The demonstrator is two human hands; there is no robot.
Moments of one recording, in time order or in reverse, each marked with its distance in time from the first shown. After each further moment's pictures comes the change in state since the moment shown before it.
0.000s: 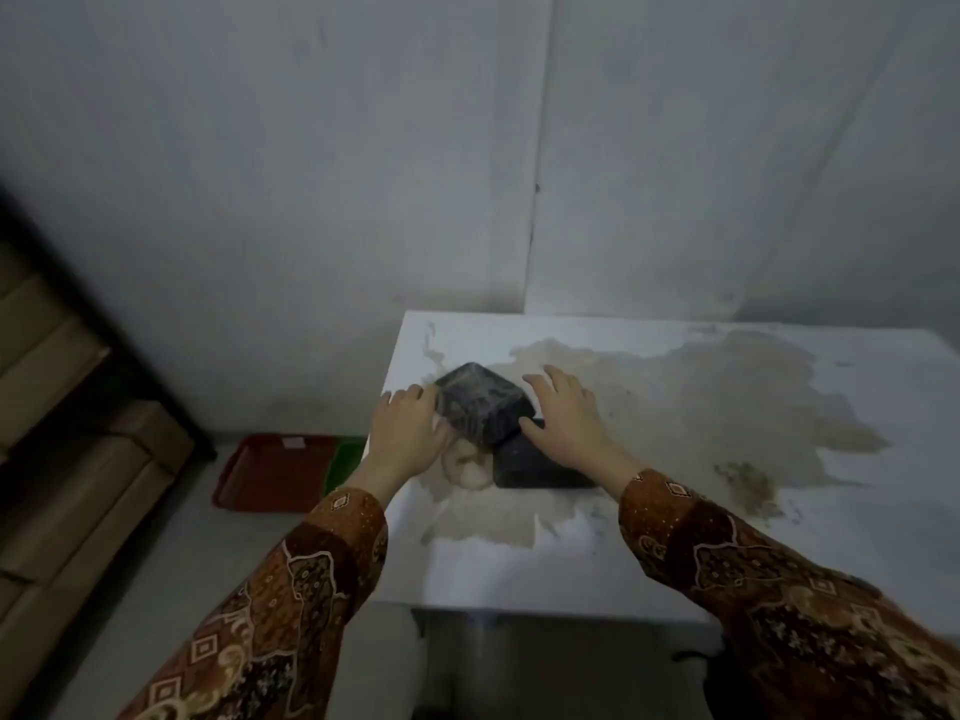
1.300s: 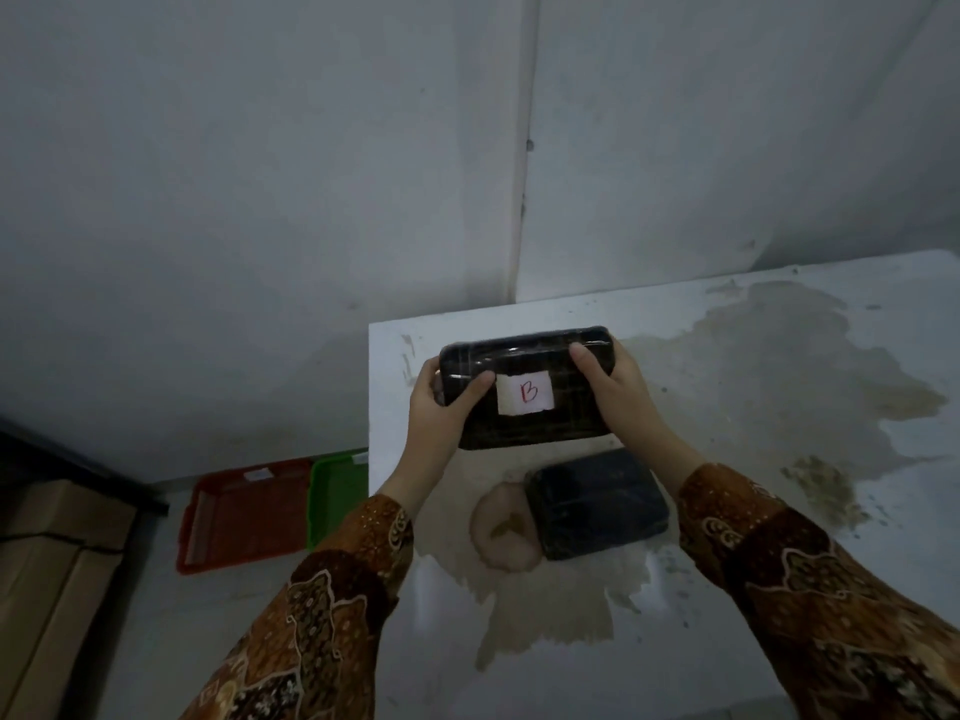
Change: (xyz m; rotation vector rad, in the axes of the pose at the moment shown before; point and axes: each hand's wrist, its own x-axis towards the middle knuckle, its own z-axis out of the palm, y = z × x) left_hand 0.155 -0.027 0.044 -1.483 -0.102 -0.201; right_hand 0.124 0.022 0.008 1.038 0.301 0.318
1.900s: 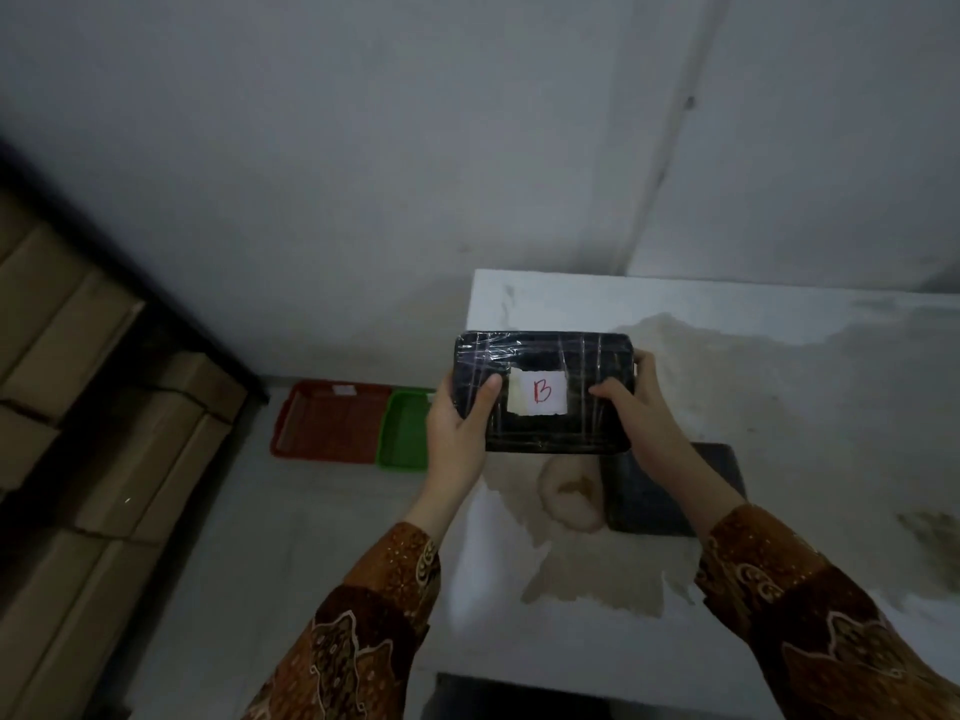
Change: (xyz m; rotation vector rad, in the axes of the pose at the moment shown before) left_hand -0.091 0.000 -0.054 0.081 0.337 0.035; right_hand -0.043 0.001 0.071 0.202 -0.254 0.283
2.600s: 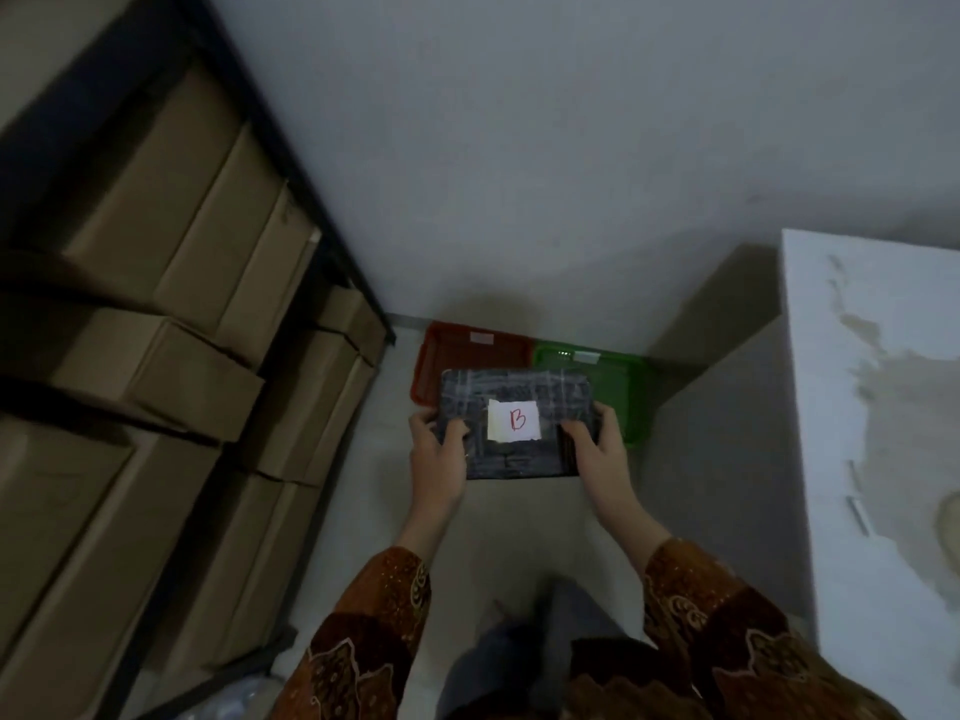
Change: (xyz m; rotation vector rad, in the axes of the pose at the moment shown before) left_hand 0.086 -0.089 -0.418 0.183 0.271 -0.462; right_hand 0.030 0.143 0.439 -0.169 0.109 0.237
